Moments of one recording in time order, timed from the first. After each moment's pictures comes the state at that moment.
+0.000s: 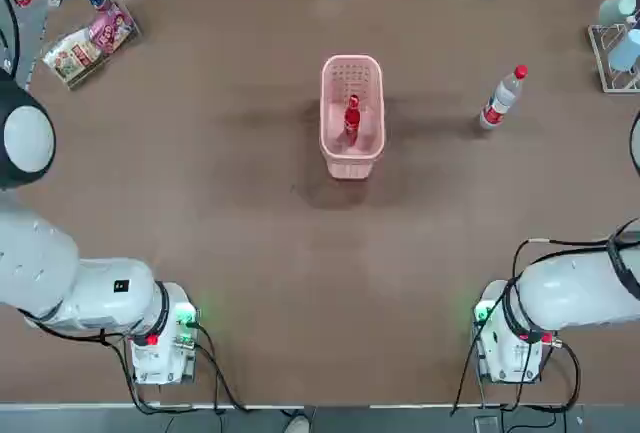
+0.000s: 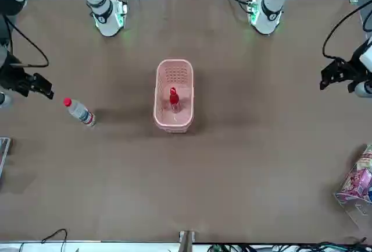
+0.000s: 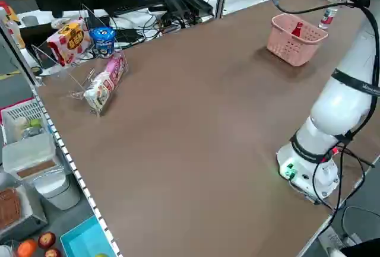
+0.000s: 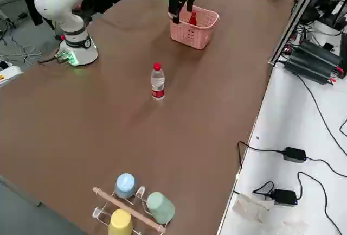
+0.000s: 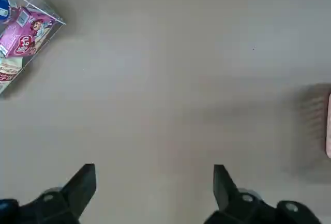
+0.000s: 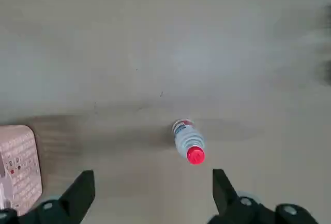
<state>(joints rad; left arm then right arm) 0.03 0.11 -0.09 -1.40 0.00 1.53 0.05 0.07 0.07 -0.06 -1.55 0.00 1.64 0.09</state>
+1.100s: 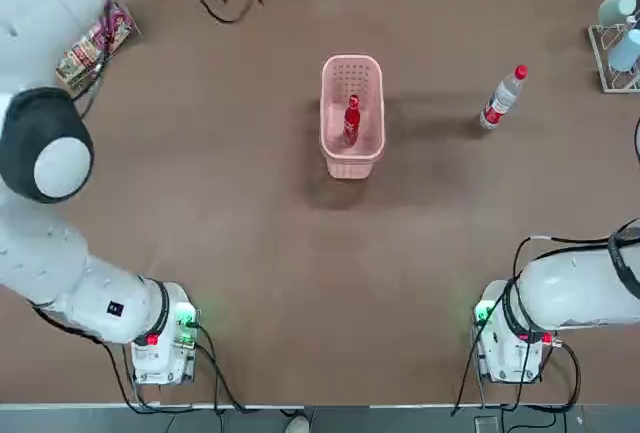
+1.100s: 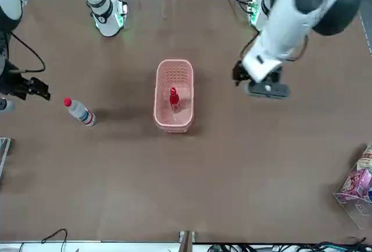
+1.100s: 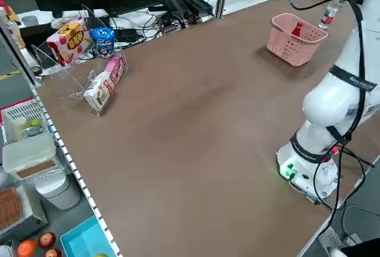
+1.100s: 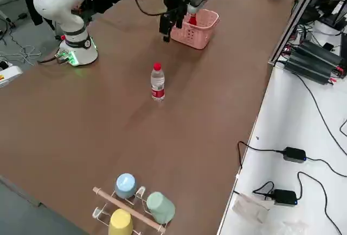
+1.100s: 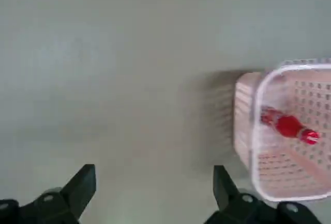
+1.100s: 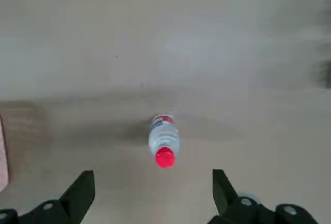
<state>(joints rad) -0.40 0.24 -0.19 -1.44 -0.02 1.66 -0.53 -0.02 0.06 -0.08 -1.69 0.00 1.74 -0.07</state>
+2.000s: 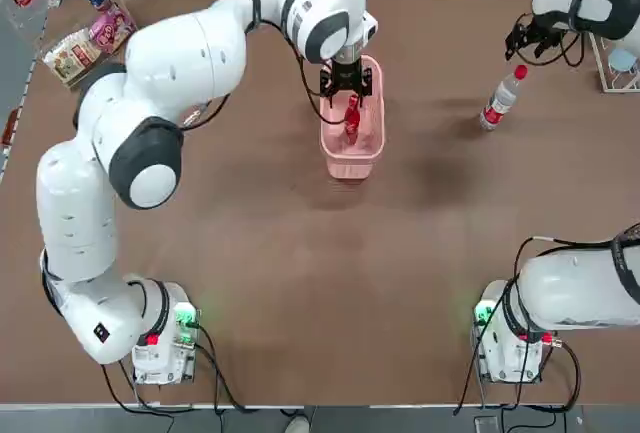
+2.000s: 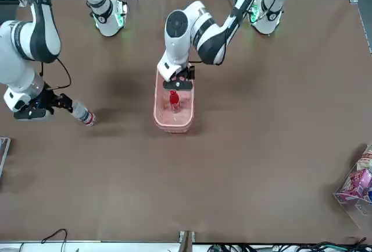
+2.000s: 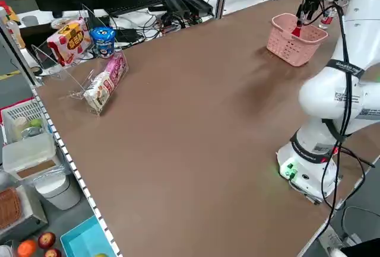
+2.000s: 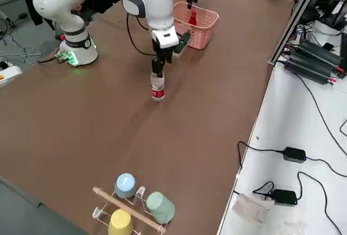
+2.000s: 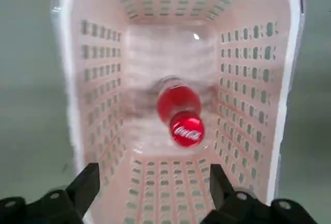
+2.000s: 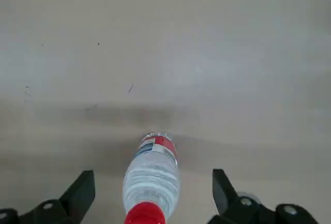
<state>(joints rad) -0.75 0.61 -0.21 -1.39 0.02 1.99 -0.90 -0.04 0.02 -0.08 -2.20 0.04 2.30 -0.22</state>
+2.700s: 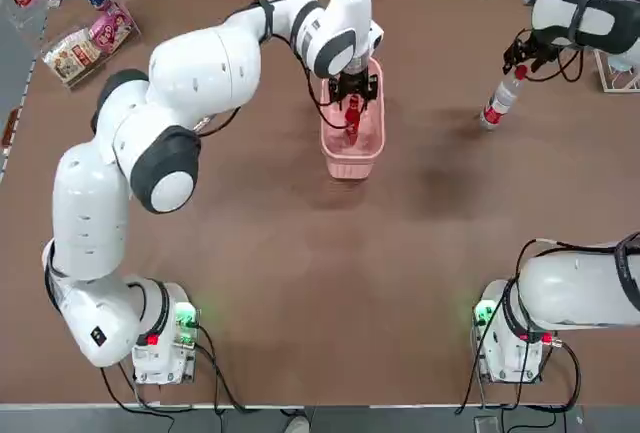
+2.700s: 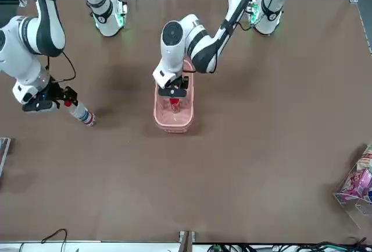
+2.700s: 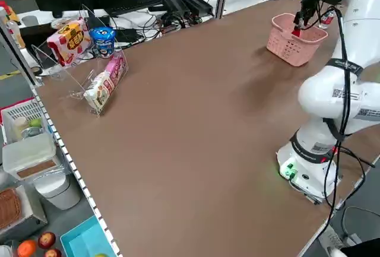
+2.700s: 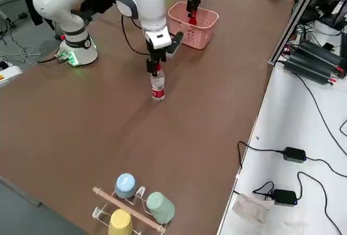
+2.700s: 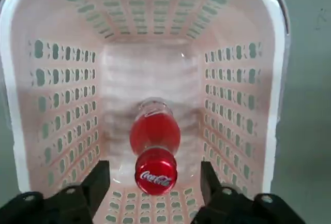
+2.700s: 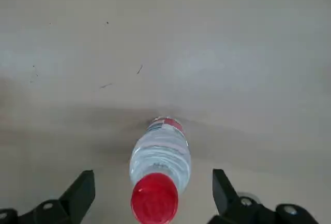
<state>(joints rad) -0.83 0.67 -0.13 -1.36 0.03 2.09 -0.90 -0.04 -0.04 -0.08 -2.30 0.07 2.33 -0.26</state>
